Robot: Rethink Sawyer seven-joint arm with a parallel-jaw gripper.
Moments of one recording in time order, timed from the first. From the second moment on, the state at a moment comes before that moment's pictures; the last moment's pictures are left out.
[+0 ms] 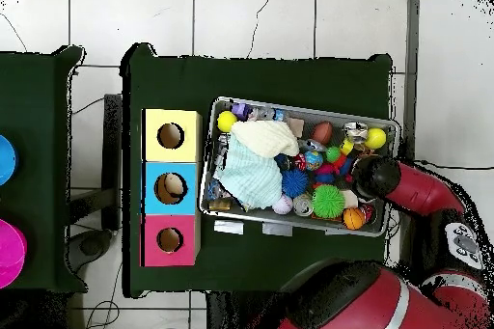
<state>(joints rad) -0.57 -0.24 -0.16 1.24 -0.19 0.47 1.71</state>
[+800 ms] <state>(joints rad) -0.50 -0.16 -0.27 1.15 -0.13 0.45 1.71</state>
